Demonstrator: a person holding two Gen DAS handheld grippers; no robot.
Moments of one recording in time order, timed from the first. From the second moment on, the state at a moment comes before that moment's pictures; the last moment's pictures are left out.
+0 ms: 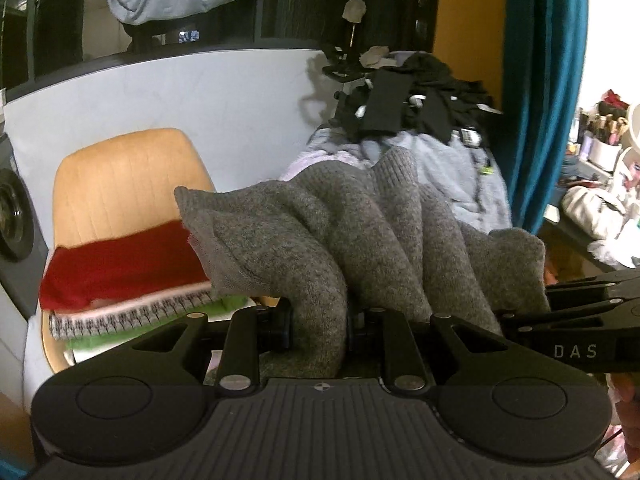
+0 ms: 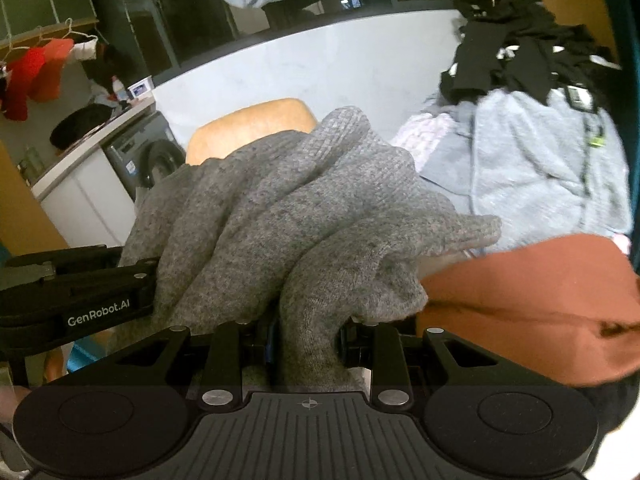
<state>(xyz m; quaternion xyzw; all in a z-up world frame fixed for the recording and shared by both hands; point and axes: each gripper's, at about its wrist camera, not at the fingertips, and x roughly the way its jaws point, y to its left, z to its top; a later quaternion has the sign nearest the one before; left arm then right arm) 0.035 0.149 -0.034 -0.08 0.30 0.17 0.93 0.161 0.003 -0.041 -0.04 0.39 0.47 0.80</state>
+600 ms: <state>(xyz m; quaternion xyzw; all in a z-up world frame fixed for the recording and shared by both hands) 0.101 0.405 -0.058 -0.12 0.31 0.25 0.91 0.278 0.283 -0.067 -0.08 0.40 0.53 0.74</state>
